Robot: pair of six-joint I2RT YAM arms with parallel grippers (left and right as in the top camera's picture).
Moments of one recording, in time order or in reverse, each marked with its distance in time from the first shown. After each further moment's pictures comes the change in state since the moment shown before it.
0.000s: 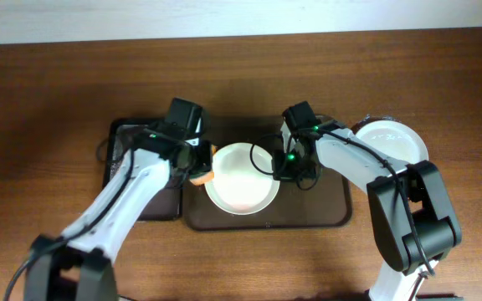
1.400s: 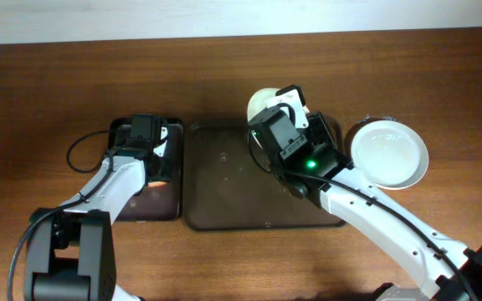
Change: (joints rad) left arm 0.235 0.098 -0.211 0.305 -0.216 0.418; right arm 0.303 -0.397 0.024 0.086 1.190 -0.336
